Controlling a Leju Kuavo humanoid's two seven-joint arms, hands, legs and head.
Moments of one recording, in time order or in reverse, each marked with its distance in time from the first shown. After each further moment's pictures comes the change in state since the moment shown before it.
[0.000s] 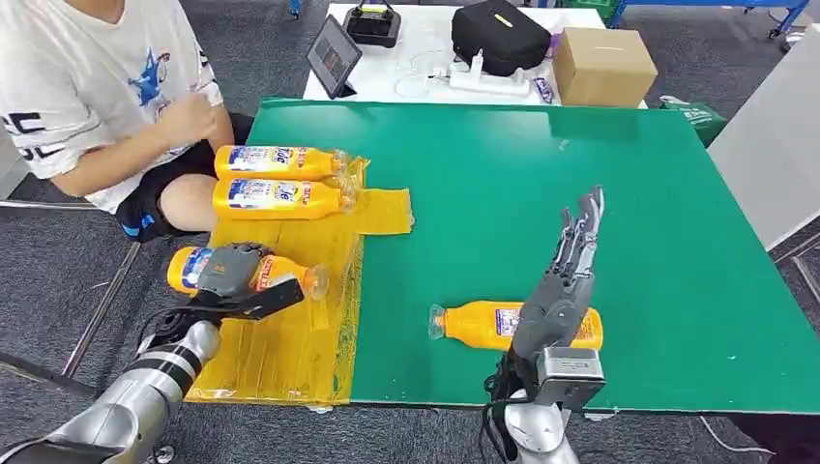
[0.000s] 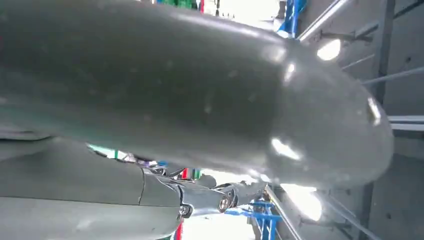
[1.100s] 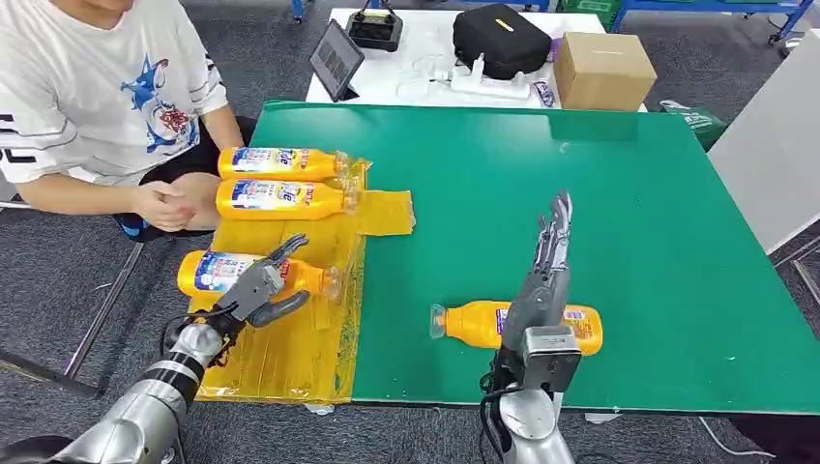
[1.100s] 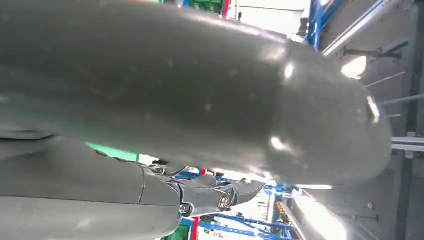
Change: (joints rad) left arm 0.083 -0.042 0.104 -0.103 0.484 -0.443 -0.237; right arm -0.020 0.026 -0.054 0.122 0.005 0.092 0.000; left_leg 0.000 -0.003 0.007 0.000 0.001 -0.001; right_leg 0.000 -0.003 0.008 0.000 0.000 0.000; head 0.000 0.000
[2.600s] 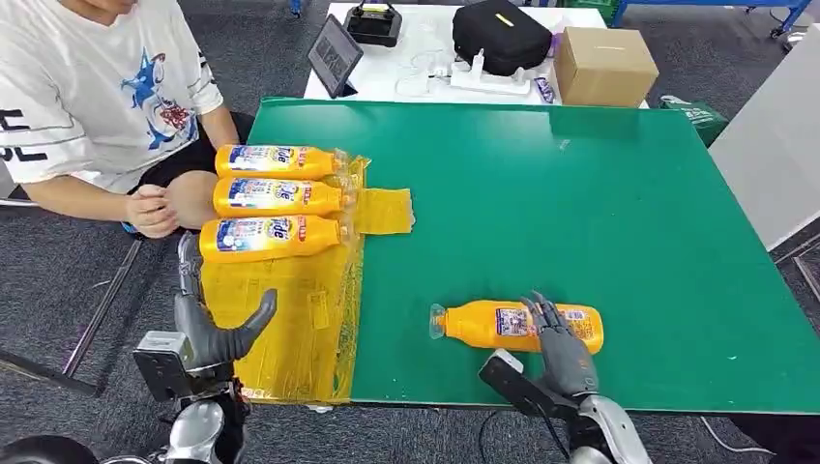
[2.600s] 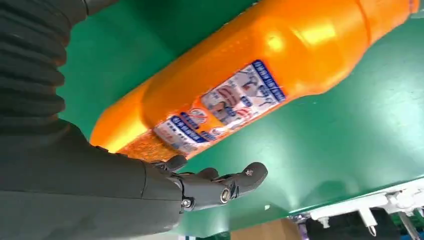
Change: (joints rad) left arm 0.513 -0.235 0.076 -0.813 0.410 0.409 -0.064; right arm 0.198 -0.376 -0.064 -0.008 0.682 0.348 0.678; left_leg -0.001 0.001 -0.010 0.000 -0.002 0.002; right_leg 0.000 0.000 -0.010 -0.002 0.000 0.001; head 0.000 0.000
